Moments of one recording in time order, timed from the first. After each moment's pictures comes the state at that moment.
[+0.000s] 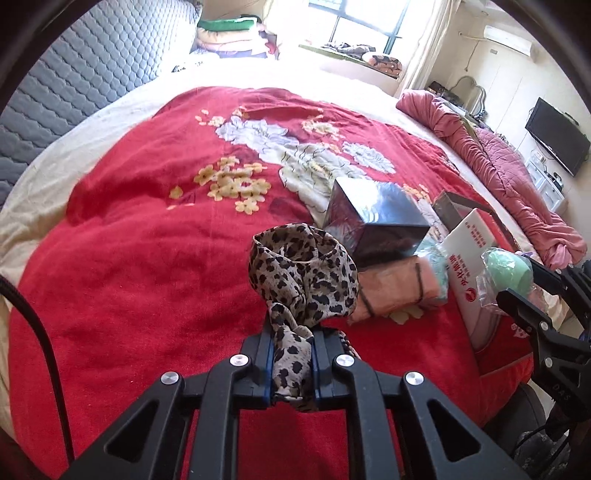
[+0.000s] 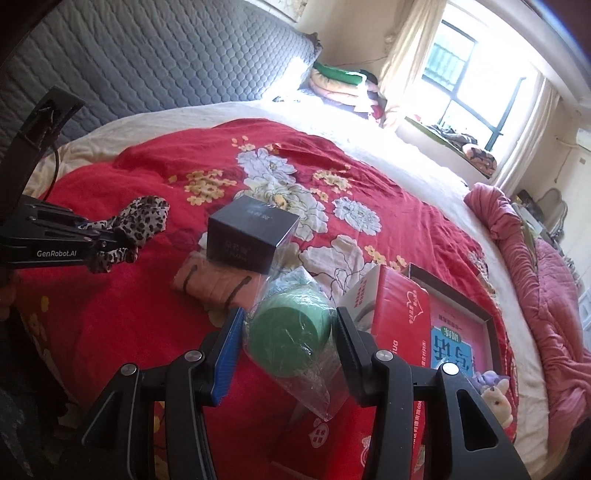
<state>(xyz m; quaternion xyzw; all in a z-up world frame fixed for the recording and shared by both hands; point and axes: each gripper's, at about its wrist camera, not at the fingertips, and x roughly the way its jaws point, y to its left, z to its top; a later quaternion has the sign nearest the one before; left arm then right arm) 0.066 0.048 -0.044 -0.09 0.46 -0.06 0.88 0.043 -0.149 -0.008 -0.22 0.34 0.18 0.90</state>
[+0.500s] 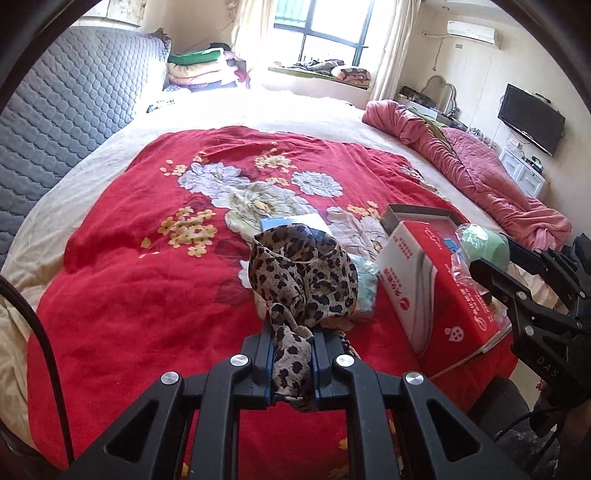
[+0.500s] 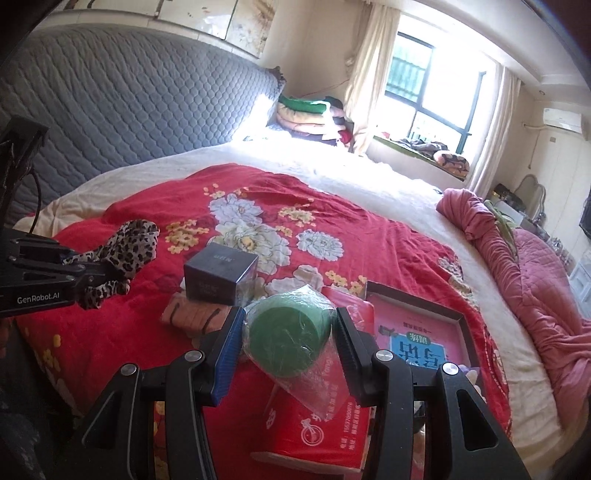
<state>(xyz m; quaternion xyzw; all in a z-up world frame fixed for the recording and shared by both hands) 0.043 -0.012 0.013 -0.06 0.42 -0.10 0.90 0.017 -0.195 0.039 -0.16 0.28 0.15 0.94</state>
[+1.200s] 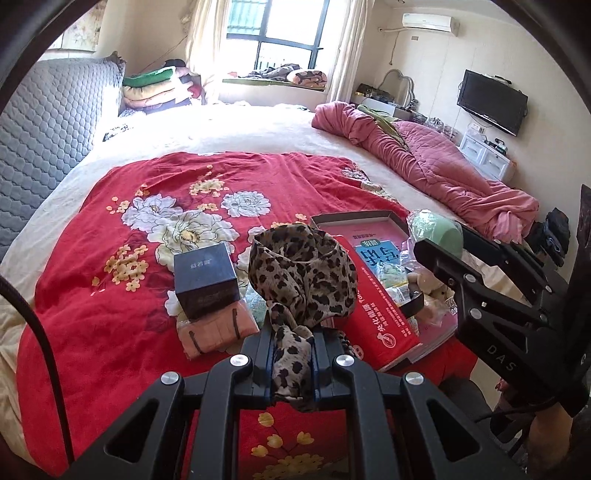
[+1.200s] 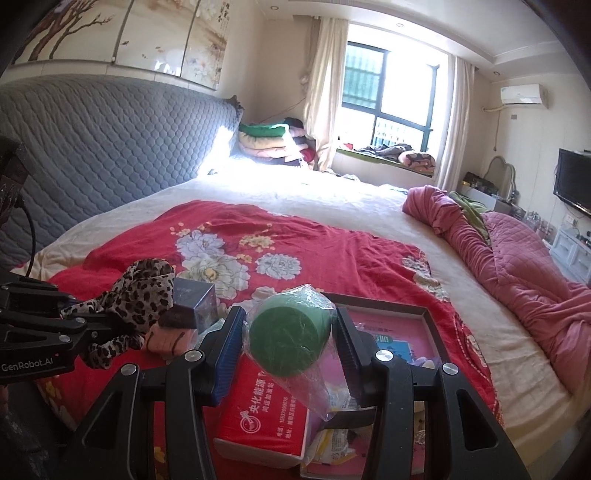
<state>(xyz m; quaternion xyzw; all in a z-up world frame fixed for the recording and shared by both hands) 0.028 -0.093 0.062 -0.02 0.40 -0.16 0.90 0.001 -0.255 0.069 -0.09 0.24 0.10 0.96</state>
